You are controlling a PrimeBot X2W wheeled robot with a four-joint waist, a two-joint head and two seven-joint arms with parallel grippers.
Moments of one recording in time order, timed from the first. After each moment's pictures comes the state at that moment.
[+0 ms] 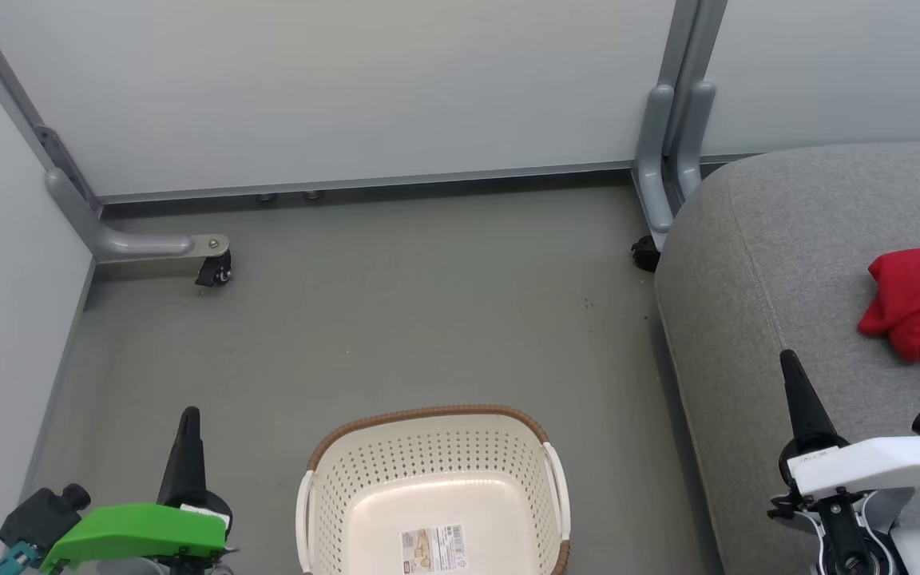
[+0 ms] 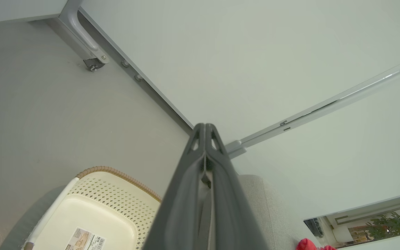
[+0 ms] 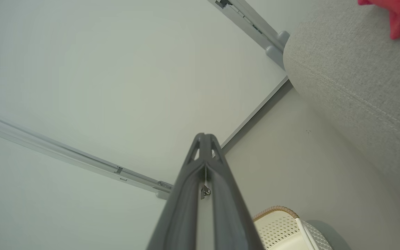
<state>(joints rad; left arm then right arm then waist) -0.01 0.07 -0.01 0.22 -1.05 -0.10 -0.06 -0.02 -0.11 -0.01 0.15 1.07 0.13 -0.07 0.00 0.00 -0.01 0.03</state>
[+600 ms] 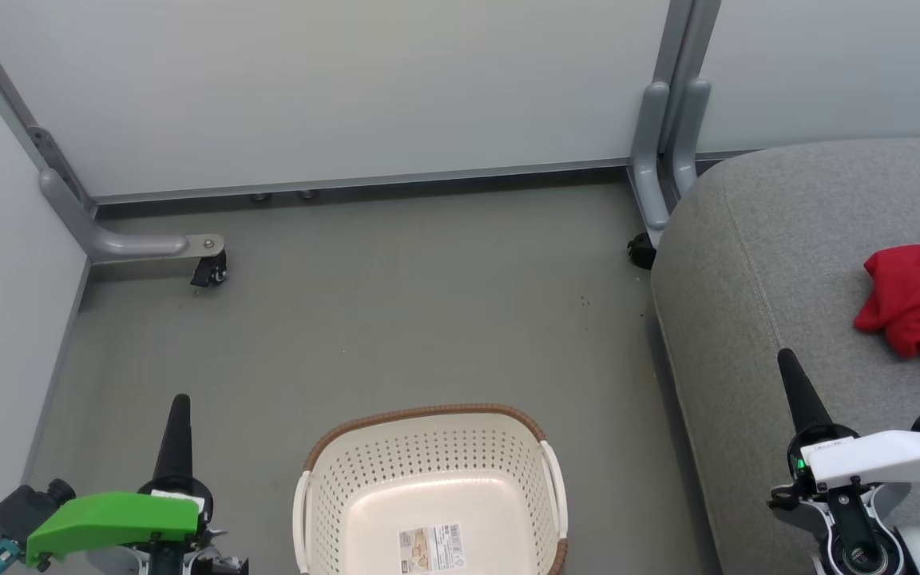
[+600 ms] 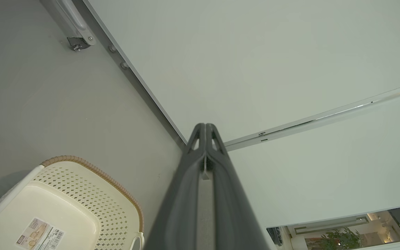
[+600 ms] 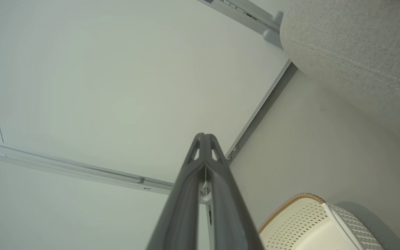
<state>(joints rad) -0.04 0.07 0.02 0.23 -1.24 -0.11 -0.02 -0.05 -0.10 -0.03 0.18 1.25 0.13 -0.02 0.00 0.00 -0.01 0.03</state>
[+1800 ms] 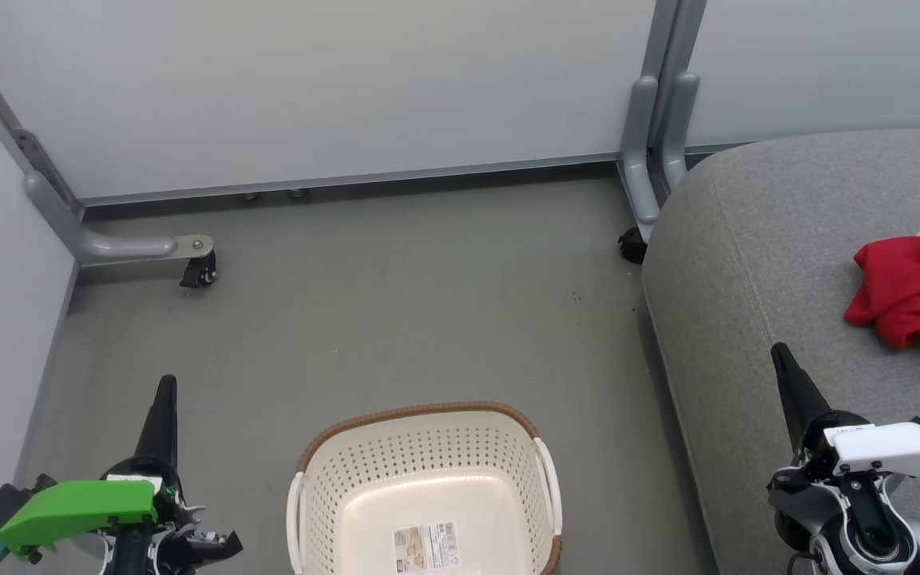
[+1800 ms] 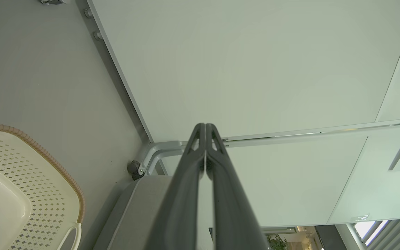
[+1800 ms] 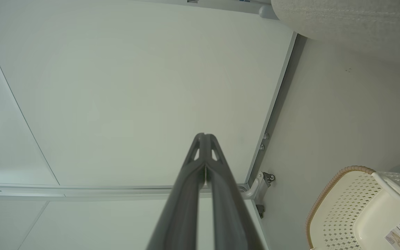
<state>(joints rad) -0.08 0.07 0.07 0.24 -1.52 -0.12 0.07 -0.09 -0.08 -0.07 0.23 1.53 0.13 0.06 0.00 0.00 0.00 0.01</state>
